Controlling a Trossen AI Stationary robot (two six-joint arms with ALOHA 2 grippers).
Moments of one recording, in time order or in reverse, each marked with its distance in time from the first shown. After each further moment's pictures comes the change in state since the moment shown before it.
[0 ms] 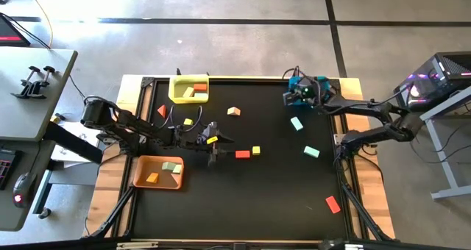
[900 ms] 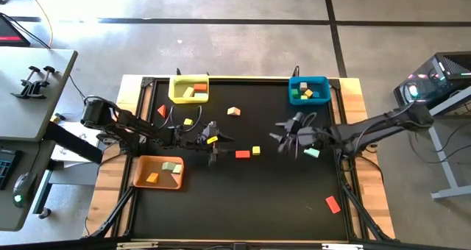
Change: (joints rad) left arm 0.000 0.000 0.000 0.001 -0.022 -0.002; right arm 0.889 -0.215 0.001 -0.123 0.213 0.111
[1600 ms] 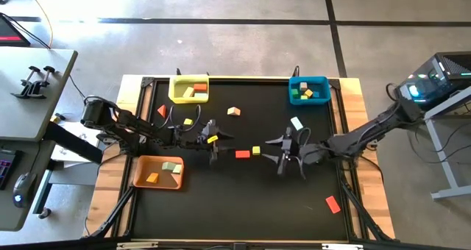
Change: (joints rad) left arm 0.003 0.000 0.000 0.013 -0.050 0.022; right arm 0.221 0.143 0.004 0.325 0.025 -0.130
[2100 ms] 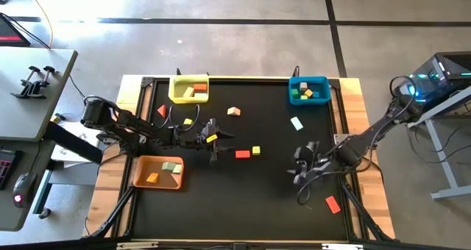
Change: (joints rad) left arm 0.000 0.000 0.000 0.024 -0.002 0.061; right arm 0.245 -0.048 0.322 -1.093 -0.140 0.851
